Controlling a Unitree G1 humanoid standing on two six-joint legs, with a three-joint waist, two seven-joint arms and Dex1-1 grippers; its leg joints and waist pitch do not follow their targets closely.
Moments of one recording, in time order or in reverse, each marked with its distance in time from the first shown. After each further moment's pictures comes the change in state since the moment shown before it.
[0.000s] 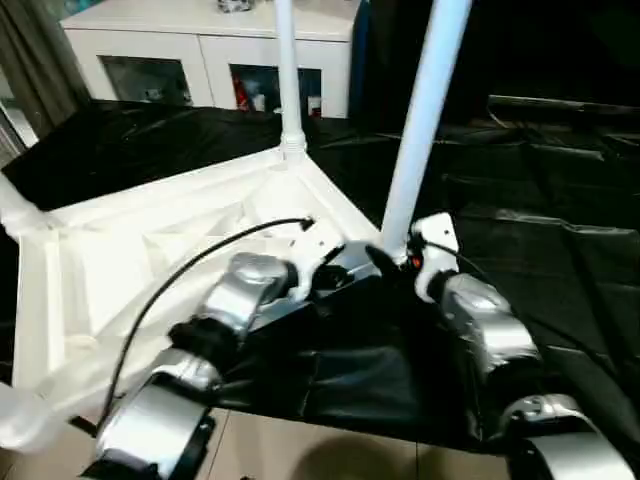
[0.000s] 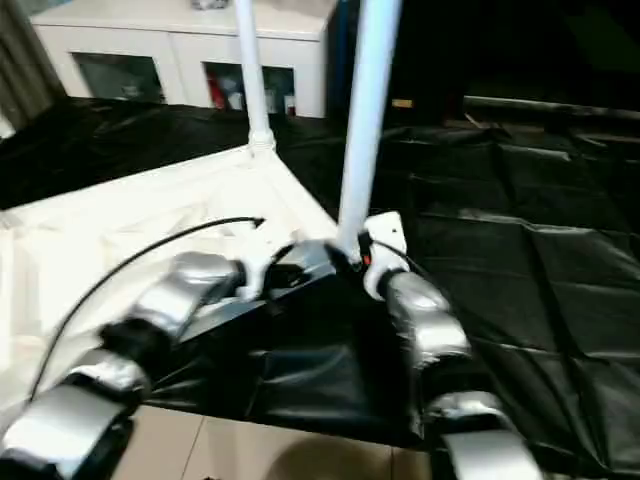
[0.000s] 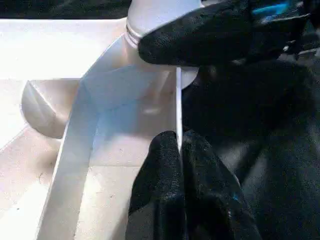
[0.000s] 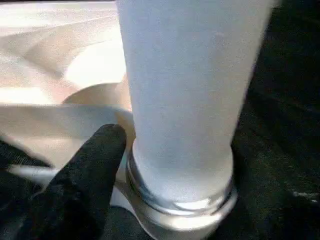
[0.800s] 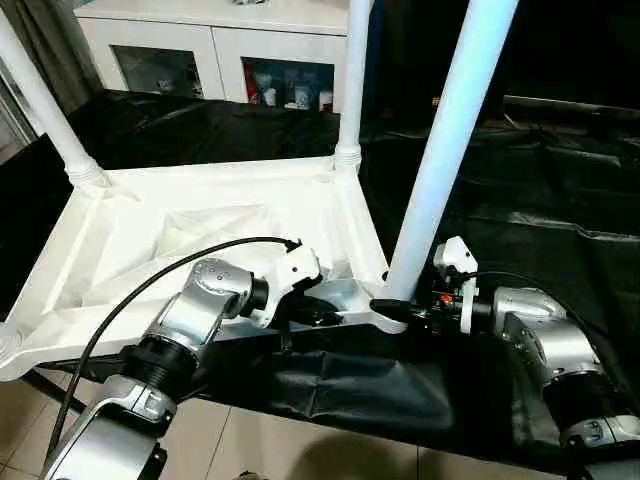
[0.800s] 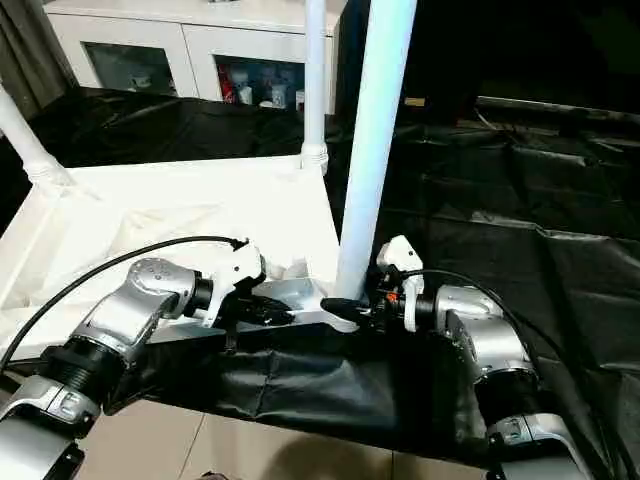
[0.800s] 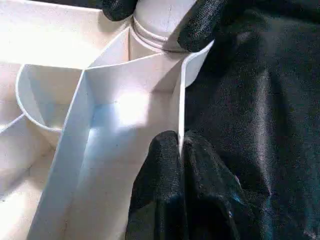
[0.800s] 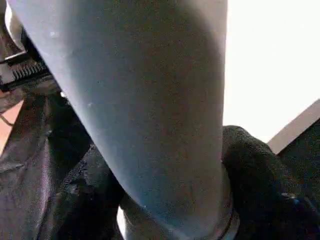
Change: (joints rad) left arm 0.129 0.158 -0.073 -0.257 -0.058 0.045 -0.347; right arm 0.110 -0.201 0.071 -0.198 0.143 0.127 0.583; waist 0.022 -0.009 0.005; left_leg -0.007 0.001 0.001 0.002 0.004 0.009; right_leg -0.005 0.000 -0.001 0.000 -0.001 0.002
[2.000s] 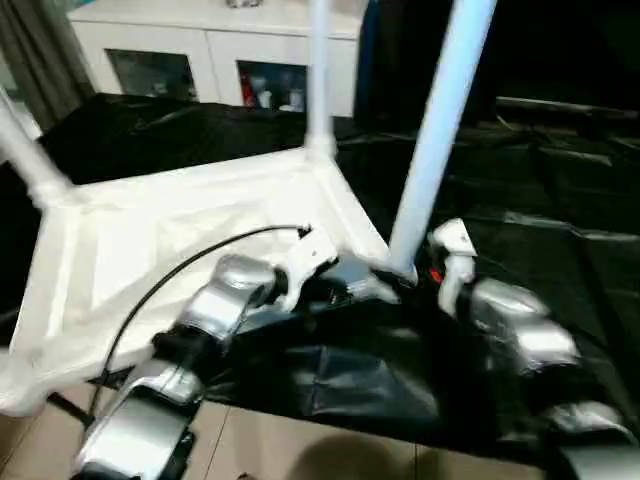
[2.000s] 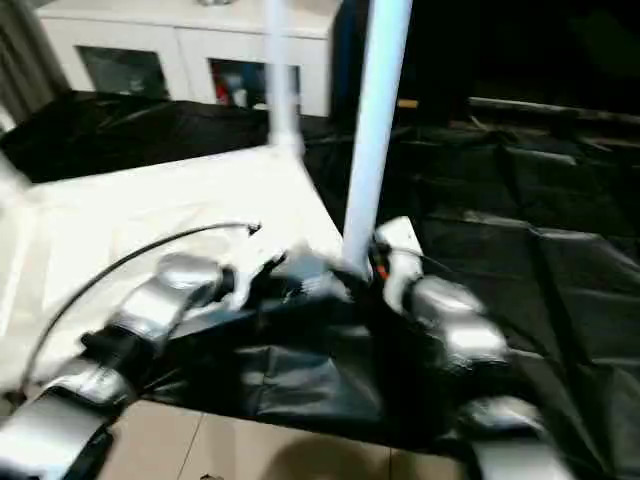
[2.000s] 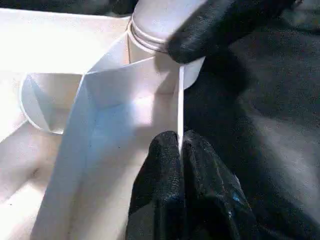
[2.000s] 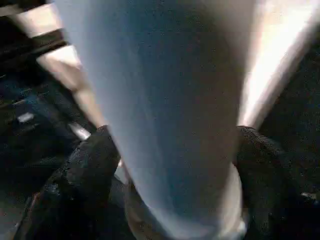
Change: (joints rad) left arm -0.056 -0.072 0.014 0.109 0.026 -0.031 0.106; right arm -0.026 0.026 -0.029 0.063 -0.014 -0.037 -0.139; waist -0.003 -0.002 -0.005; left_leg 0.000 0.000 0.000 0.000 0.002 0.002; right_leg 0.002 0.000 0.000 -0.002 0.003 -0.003
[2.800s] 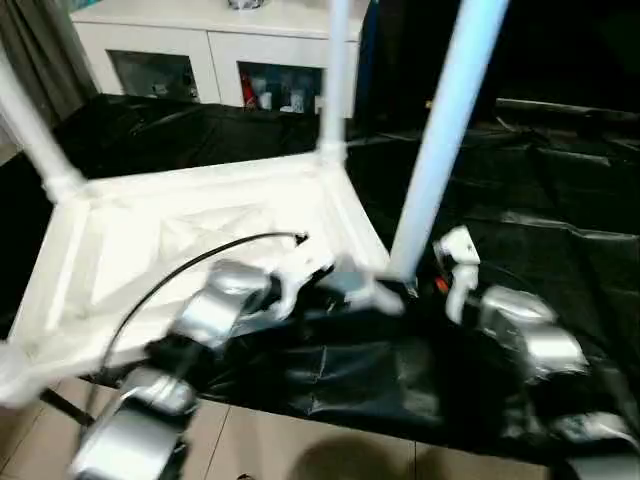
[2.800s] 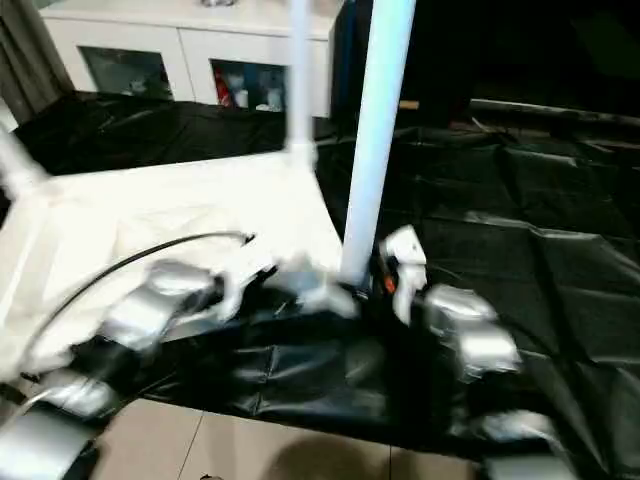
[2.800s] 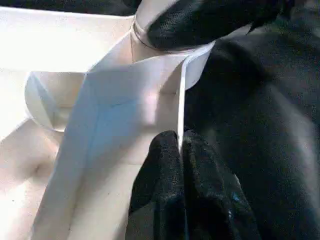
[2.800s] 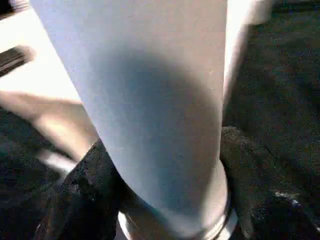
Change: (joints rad) left arm -0.031 -0.069 0.023 0.046 0.018 0.043 0.183; right arm -0.027 0.092 -0.050 0.043 -0.024 0.002 -0.298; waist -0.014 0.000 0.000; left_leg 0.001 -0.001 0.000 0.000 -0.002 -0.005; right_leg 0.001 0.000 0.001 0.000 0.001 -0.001
